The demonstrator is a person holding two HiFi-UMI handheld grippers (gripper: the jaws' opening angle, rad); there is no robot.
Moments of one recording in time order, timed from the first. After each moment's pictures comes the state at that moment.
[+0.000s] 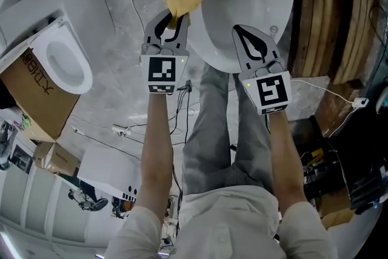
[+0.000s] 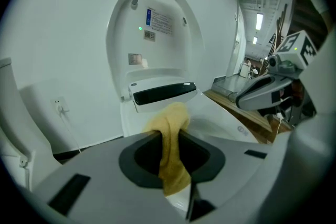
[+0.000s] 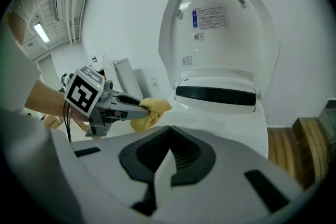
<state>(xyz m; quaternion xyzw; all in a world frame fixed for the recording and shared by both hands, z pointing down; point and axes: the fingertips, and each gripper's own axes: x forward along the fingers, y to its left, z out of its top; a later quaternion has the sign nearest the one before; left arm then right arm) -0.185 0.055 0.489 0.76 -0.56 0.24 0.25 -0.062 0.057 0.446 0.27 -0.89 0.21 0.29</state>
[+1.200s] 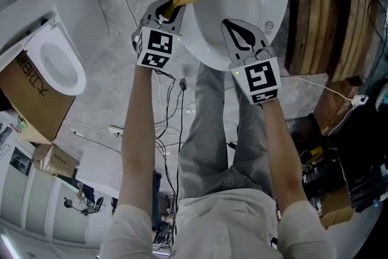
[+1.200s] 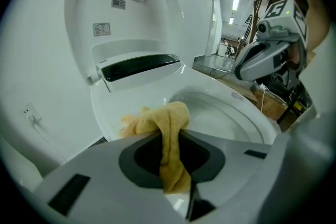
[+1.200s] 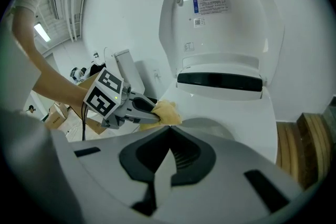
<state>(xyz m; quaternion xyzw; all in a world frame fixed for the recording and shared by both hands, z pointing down) -0.164 0.057 0.571 0.80 -0.44 0.34 0.23 -0.057 0.069 0.486 0.25 -0.89 0.22 0.32</state>
